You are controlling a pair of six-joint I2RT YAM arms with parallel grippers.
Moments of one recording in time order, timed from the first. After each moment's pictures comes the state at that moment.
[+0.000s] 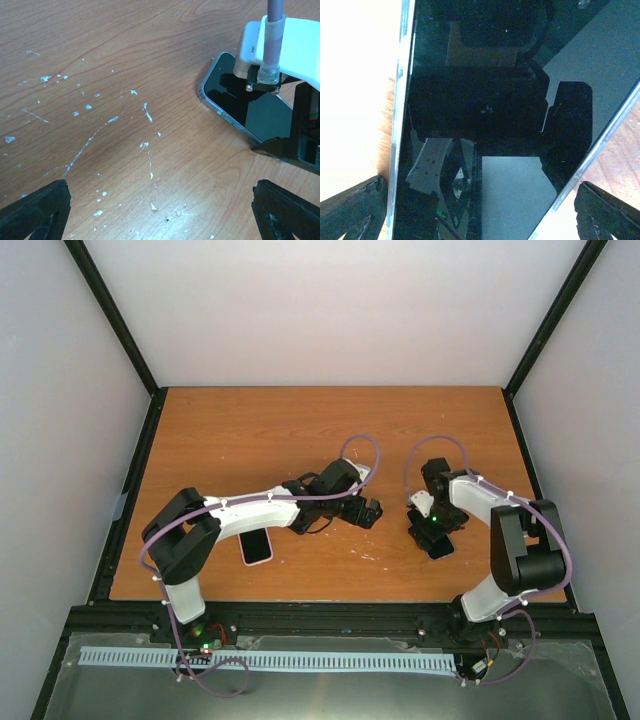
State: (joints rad) left arm -0.93 1.78 1.17 -0.19 0.10 -0.45; right arm 0.18 1.57 0.84 -0.85 0.06 -0.45
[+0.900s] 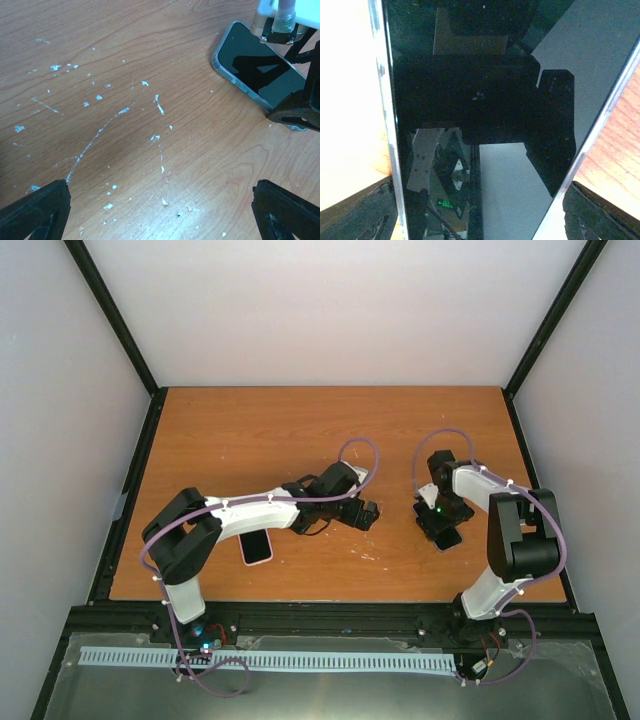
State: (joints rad) left arm -0.93 1.78 1.15 -0.19 0.08 -0.45; right arm 0.12 1.65 0.92 -0.88 0.11 -0.42
